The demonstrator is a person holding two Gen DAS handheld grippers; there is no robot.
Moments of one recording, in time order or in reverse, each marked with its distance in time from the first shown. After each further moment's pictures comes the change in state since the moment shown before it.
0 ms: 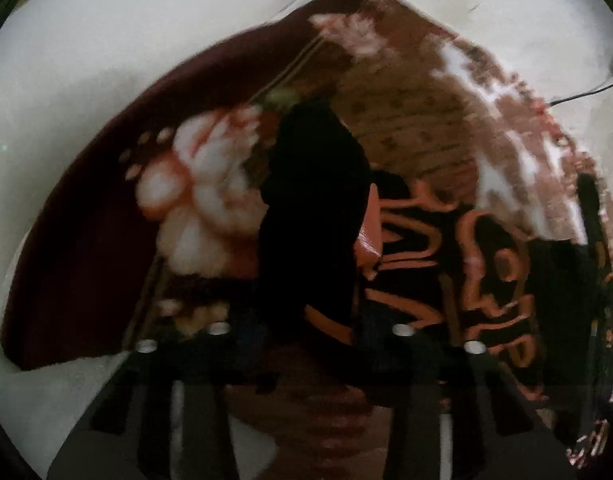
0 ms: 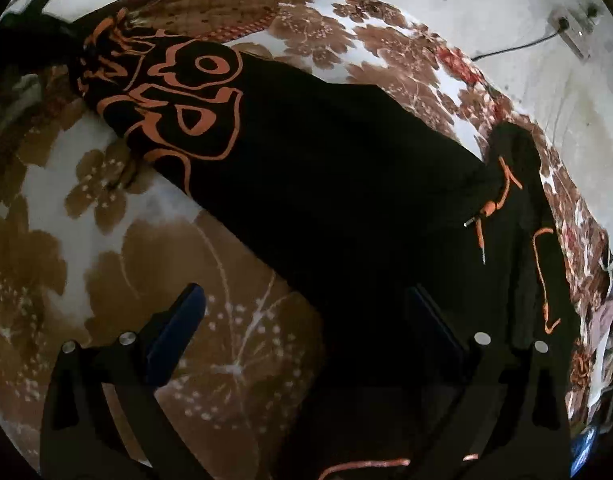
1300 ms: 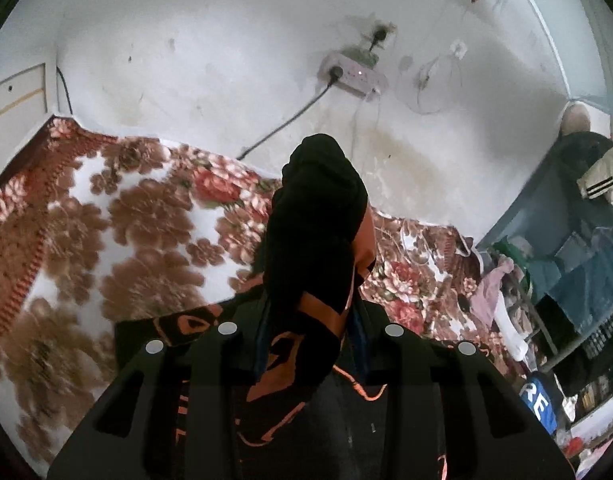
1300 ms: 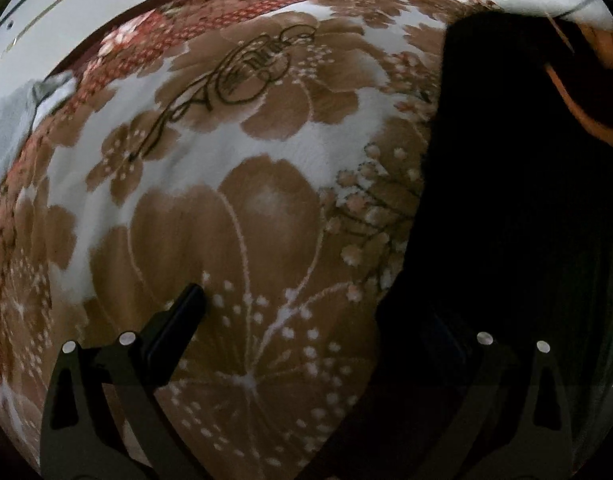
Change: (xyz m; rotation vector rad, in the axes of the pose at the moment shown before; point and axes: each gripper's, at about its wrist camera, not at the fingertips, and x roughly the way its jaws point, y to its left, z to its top) left arm -0.173 -0.502 -0.031 0.225 -0.252 -0.541; right arm 0.050 -0.005 -0.013 -0.015 0.020 0.296
